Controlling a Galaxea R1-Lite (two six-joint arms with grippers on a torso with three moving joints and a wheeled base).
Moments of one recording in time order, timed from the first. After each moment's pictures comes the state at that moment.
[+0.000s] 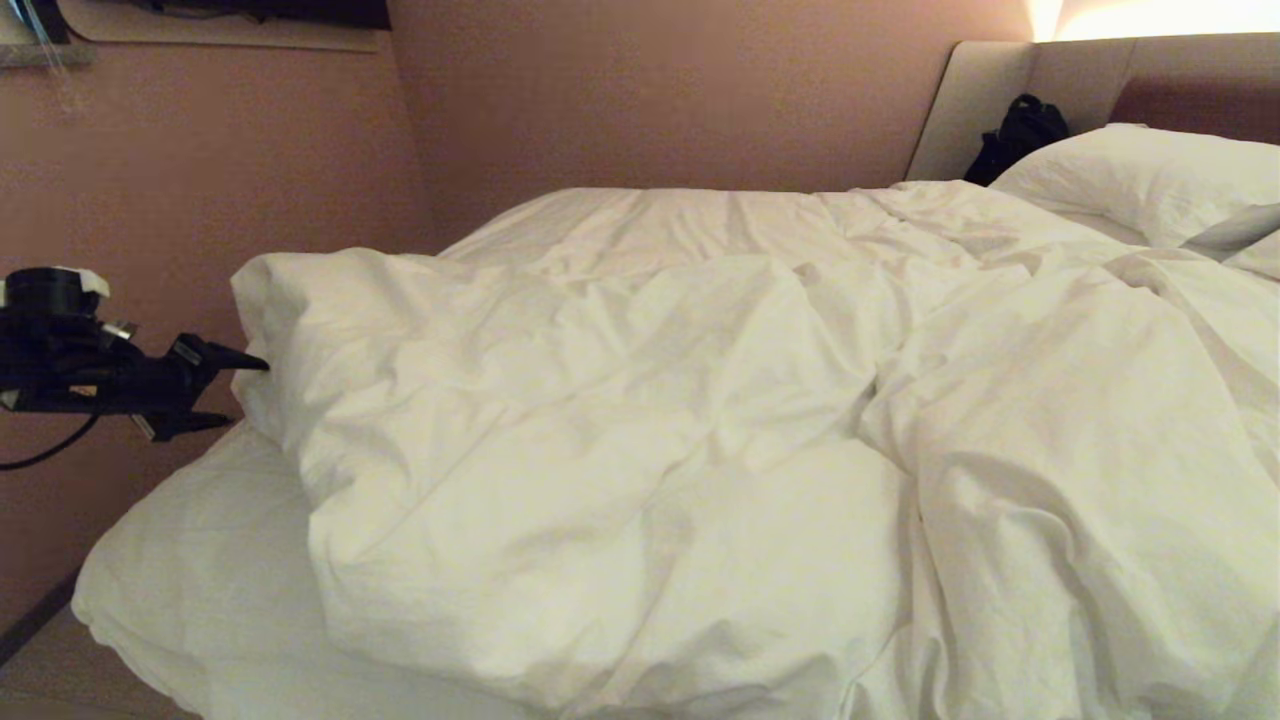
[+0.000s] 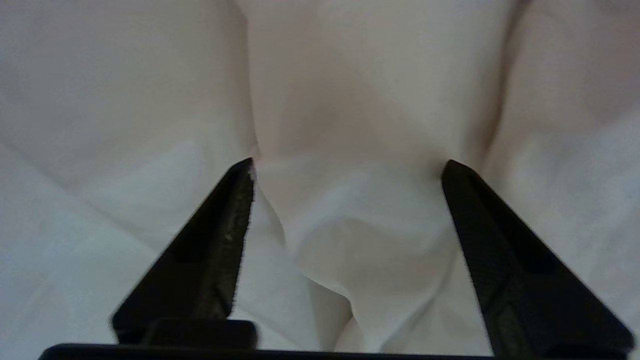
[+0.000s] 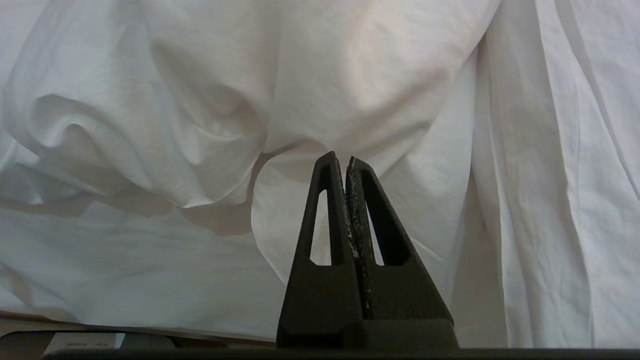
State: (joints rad) left arm 0.47 2.29 -1.85 0.27 -0.58 -0.63; right arm 0.00 0.00 -0.01 0.03 0.01 -0.03
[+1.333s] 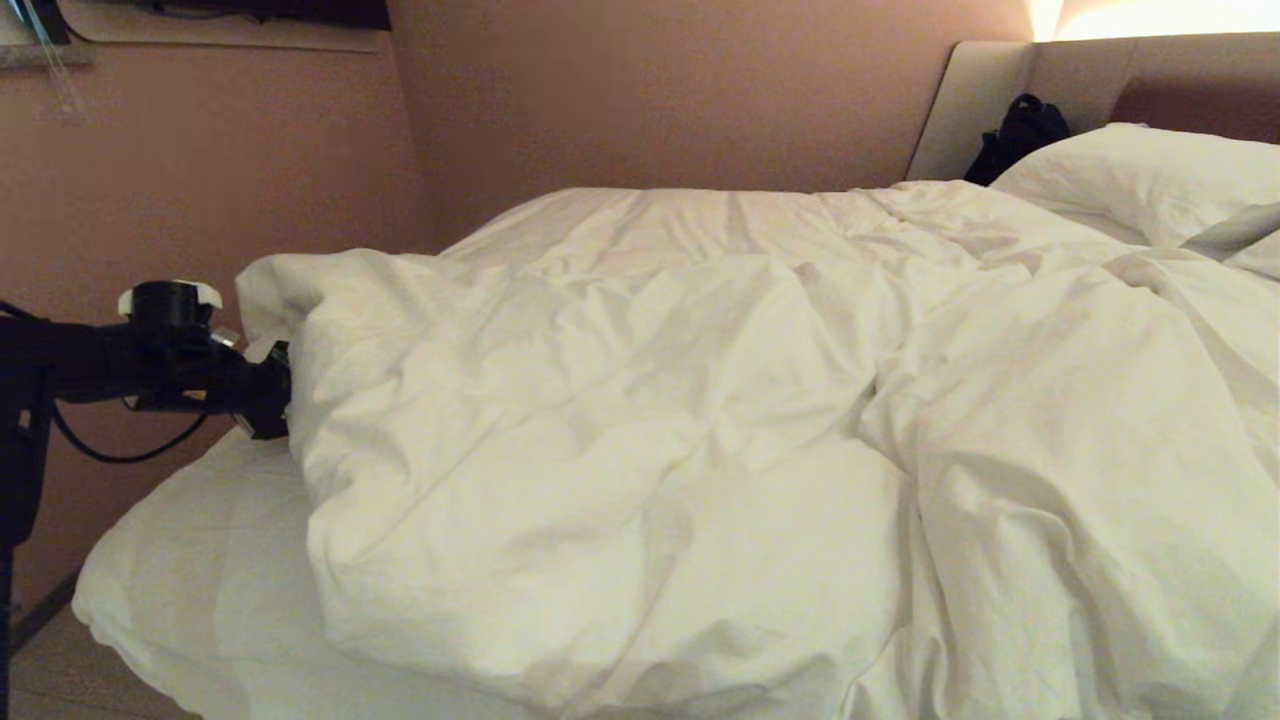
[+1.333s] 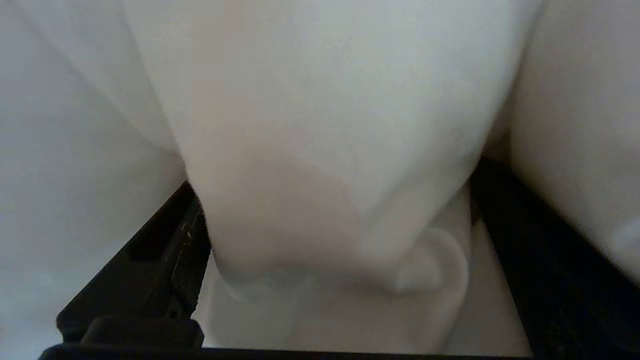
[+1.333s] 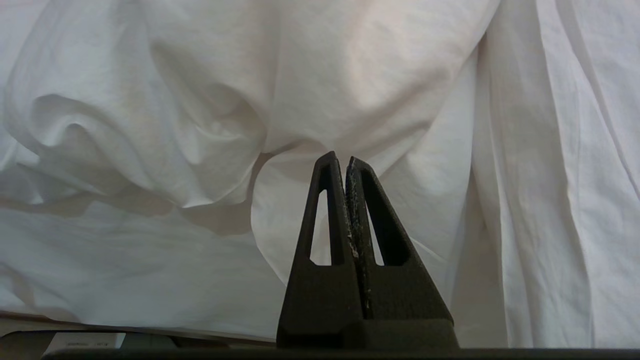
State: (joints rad) left arm 0.31 2.40 -1.92 0.20 -0.56 -0.72; right arm 0.00 0.00 -0.01 0.03 0.01 -0.03
